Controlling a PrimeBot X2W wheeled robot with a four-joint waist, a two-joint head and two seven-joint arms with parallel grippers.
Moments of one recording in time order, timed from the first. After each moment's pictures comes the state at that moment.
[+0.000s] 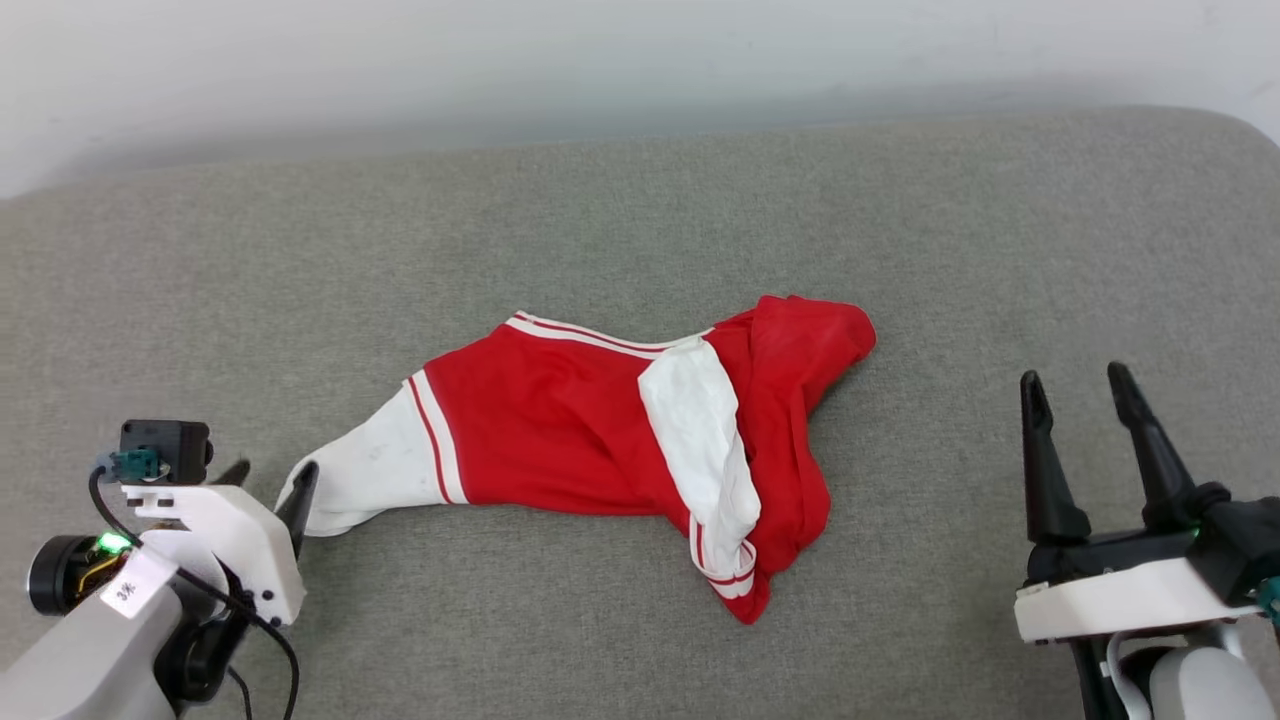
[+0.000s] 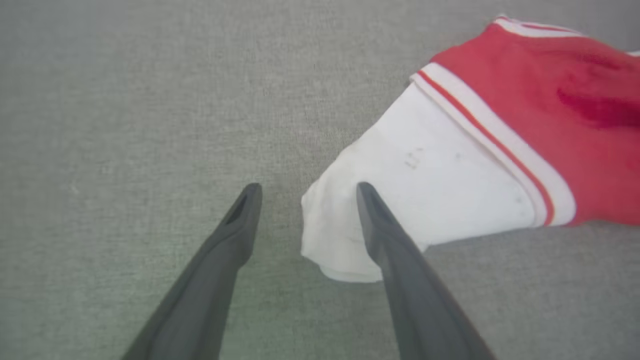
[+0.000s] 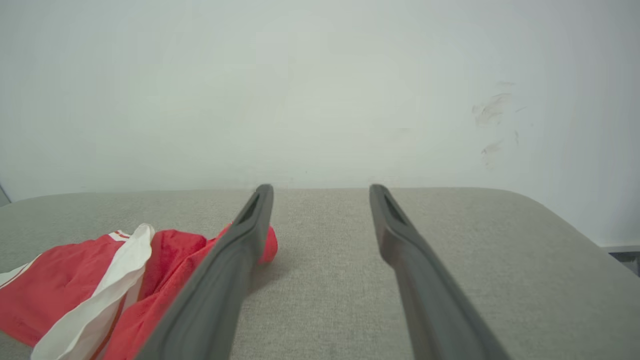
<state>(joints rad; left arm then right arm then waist) -0.50 0.71 -0.80 0.53 -1.05 0.10 0.00 -0.08 -0.05 -0.04 0.03 0.12 0.13 -0.26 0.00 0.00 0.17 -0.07</state>
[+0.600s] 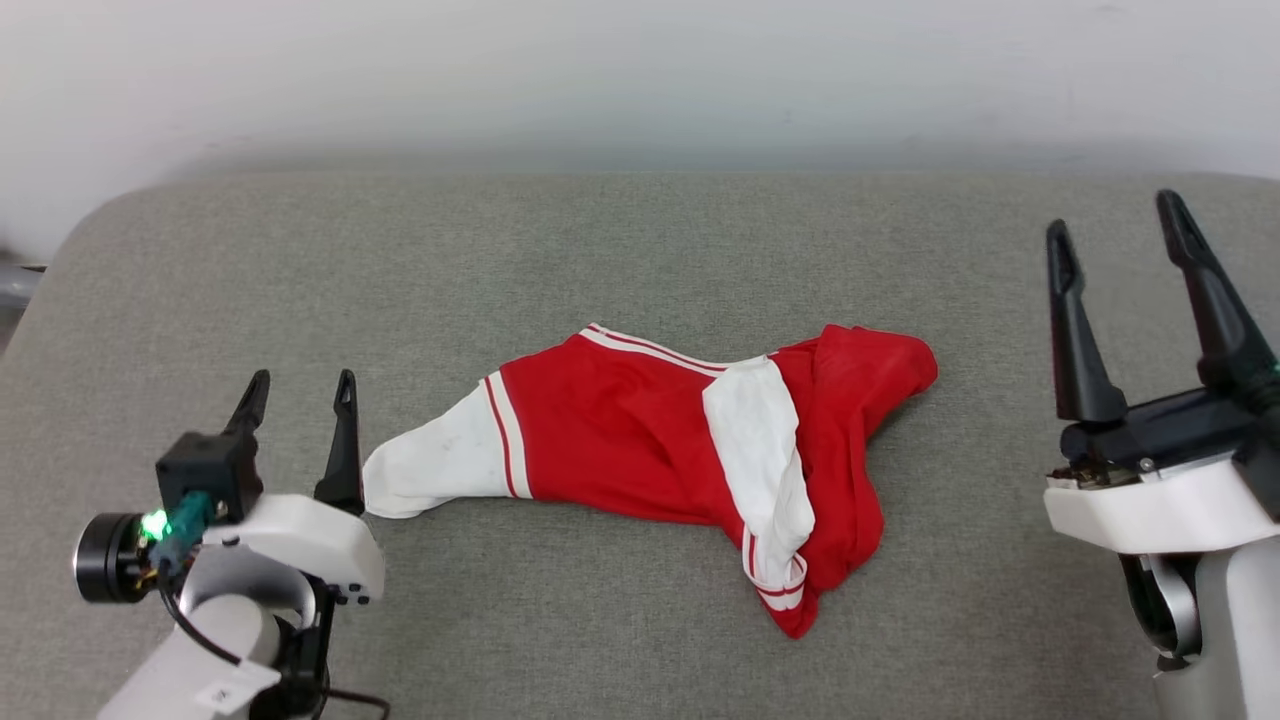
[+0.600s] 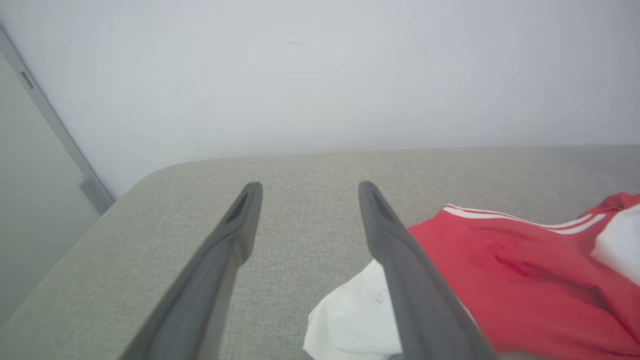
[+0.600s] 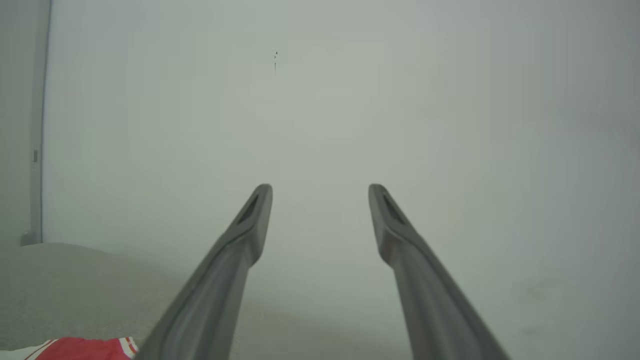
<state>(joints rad) -0.35 0.57 -0.57 0.21 -0.70 0.37 -0.26 -0.25 -0.15 0.01 -0.11 0.04 0.13 -0.26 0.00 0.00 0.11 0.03</state>
